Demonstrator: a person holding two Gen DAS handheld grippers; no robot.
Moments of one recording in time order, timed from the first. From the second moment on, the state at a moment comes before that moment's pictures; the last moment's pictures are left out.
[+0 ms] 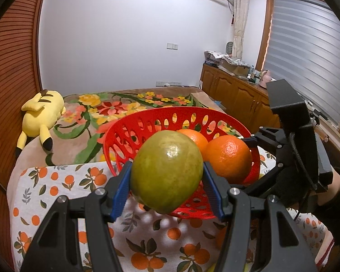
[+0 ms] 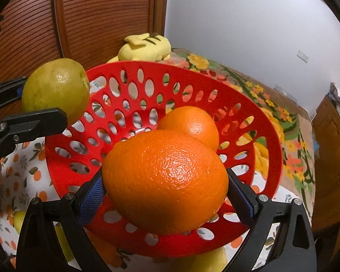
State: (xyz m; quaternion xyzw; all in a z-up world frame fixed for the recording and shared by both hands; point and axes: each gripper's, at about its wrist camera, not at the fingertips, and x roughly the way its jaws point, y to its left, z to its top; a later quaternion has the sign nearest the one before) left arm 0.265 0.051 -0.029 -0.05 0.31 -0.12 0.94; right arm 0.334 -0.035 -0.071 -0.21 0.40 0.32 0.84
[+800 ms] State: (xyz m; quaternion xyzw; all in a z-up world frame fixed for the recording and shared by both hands) left arm 0.276 0.048 -0.034 -0.03 0.32 -0.12 0.94; right arm 0.324 -0.056 -0.036 -0.16 0.35 0.31 0.87
